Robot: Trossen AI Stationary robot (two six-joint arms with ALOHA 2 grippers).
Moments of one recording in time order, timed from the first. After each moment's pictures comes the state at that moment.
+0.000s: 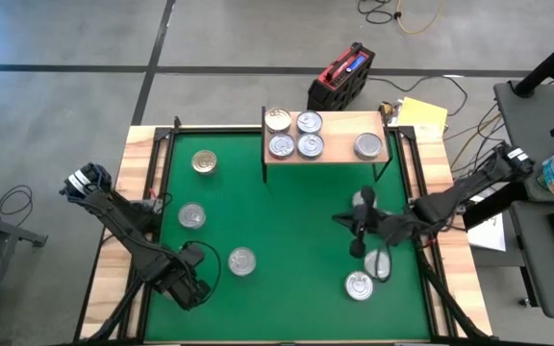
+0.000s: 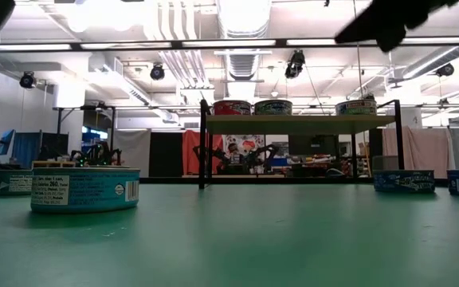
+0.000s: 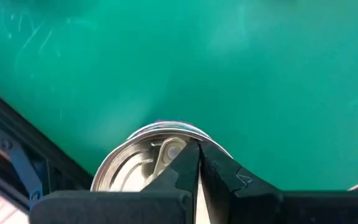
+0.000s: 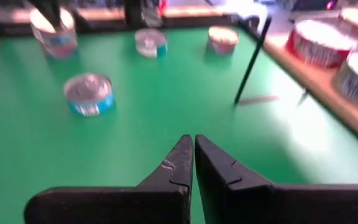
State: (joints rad) left arm -0.81 1.52 1.09 -1.12 0.00 -1.66; right arm 0.47 1.05 0.69 -0.17 0.67 0.31
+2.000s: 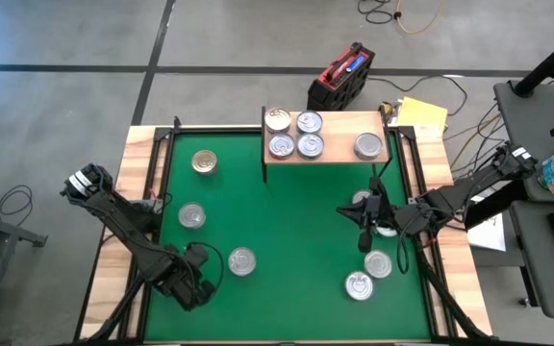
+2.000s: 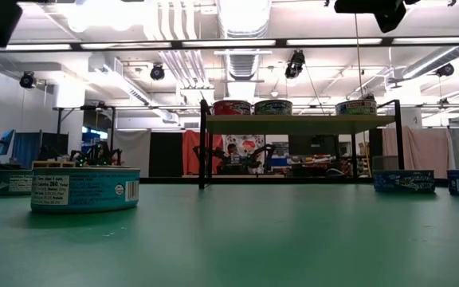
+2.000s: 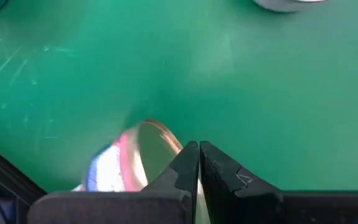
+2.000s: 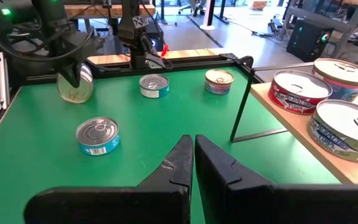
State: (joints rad) left arm -0.80 1.52 1.04 -1.02 -0.09 -1.65; right arm 0.47 0.95 0.72 -0.14 0.68 0.23
